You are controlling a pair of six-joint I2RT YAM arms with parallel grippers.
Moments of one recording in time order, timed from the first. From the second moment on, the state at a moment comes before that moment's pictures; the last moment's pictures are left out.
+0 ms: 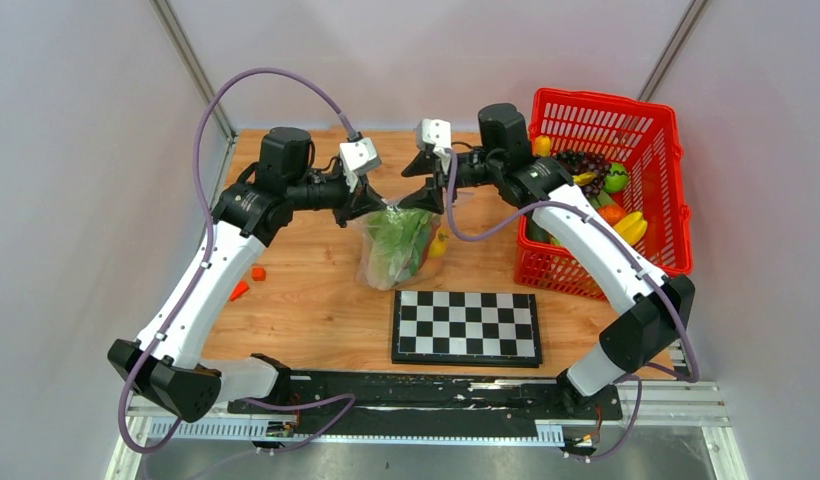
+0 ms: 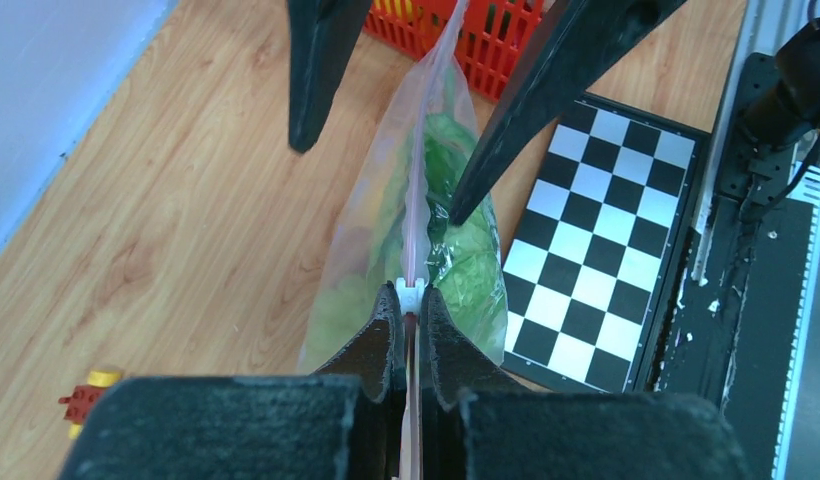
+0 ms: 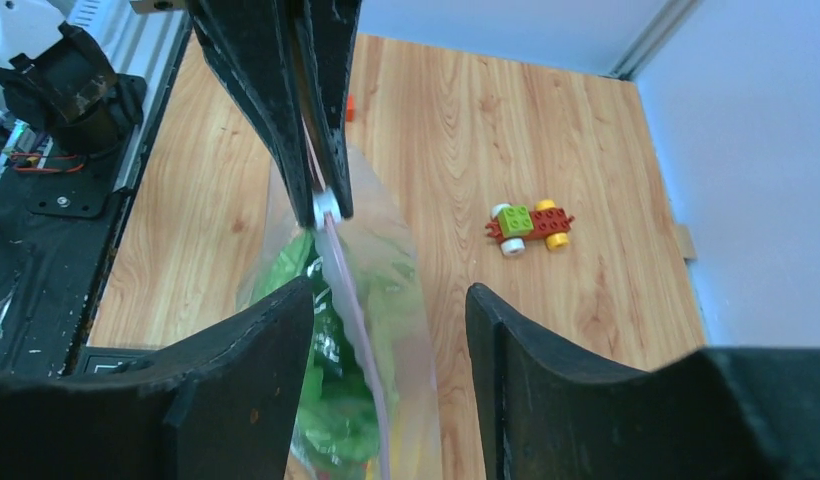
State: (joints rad) left arm -0.43 1.26 1.45 -0.71 0.68 0.39; right arm 0.56 1.56 1.60 -0.40 -0.89 -0.52
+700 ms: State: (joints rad) left arm -0.43 1.27 1.44 -0.71 0.64 0.40; right arm 0.61 1.59 1.58 -0.42 -0.82 -0.56
